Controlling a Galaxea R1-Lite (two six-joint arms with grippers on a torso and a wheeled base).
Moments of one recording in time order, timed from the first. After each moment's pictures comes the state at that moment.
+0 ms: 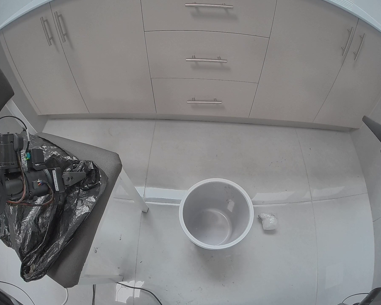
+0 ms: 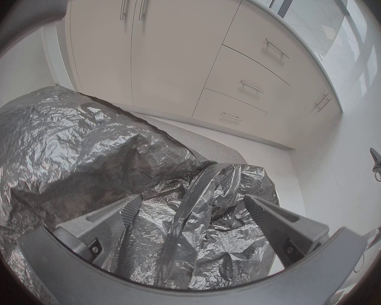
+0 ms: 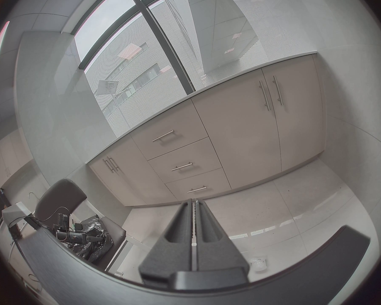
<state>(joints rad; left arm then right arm) 0.10 1.61 -0.65 -0.42 -0.37 -0.09 0.23 1.07 -0.57 -0.61 0.00 0.36</state>
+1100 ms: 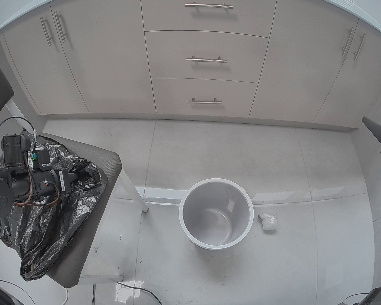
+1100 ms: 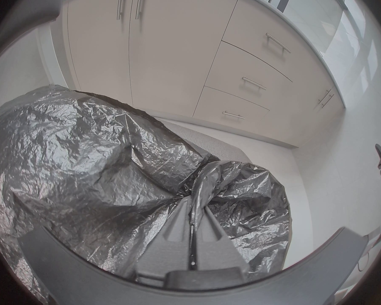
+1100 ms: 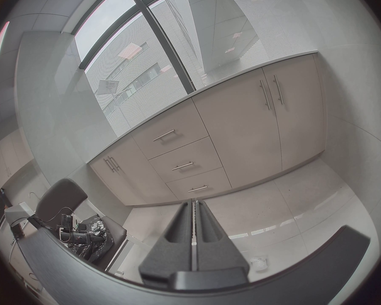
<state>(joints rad) 0.06 1.65 -0.65 -0.48 -0.31 -0.09 0.23 1.07 -0.57 -0.61 0.00 0.36</state>
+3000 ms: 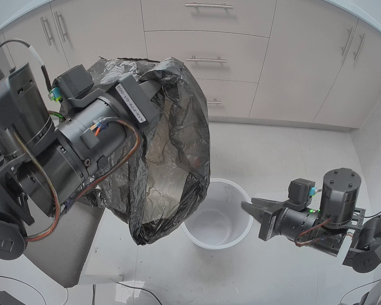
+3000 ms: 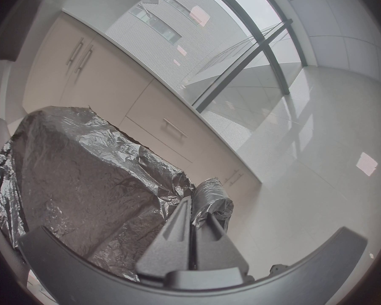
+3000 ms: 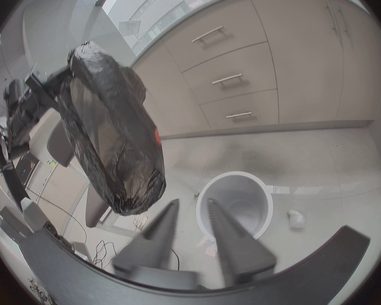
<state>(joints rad) -0.79 1.52 -0.82 -0.91 0.22 -0.49 0.73 1.70 -0.45 -0.98 -0.12 0.31</state>
